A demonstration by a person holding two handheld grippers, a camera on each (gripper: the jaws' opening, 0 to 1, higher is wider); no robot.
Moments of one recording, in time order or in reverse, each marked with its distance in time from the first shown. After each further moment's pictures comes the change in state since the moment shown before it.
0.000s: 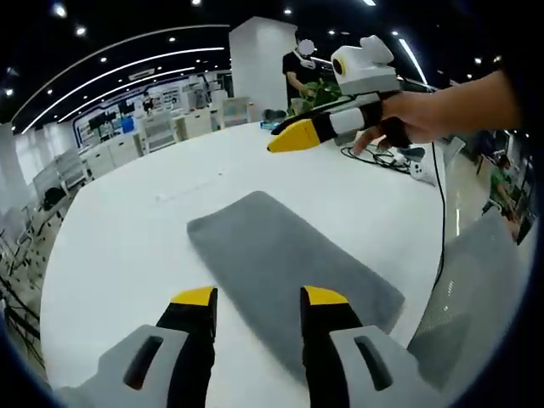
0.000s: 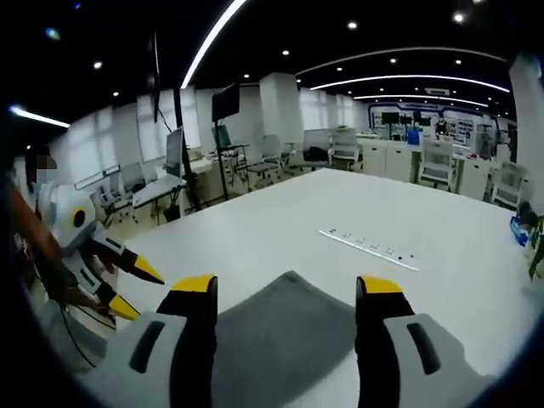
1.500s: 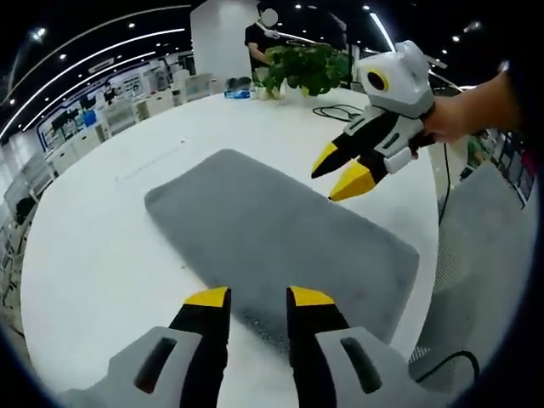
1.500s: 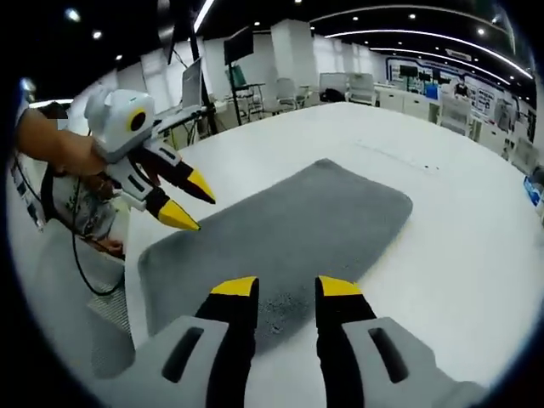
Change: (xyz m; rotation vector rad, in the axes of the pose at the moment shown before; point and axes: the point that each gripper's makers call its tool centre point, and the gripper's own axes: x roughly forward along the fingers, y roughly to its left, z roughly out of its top) left arm 0.051 -0.013 -0.054 0.085 0.148 -0.160; right arm -0.022 0.044 -0.145 -0.036 0.313 0.091
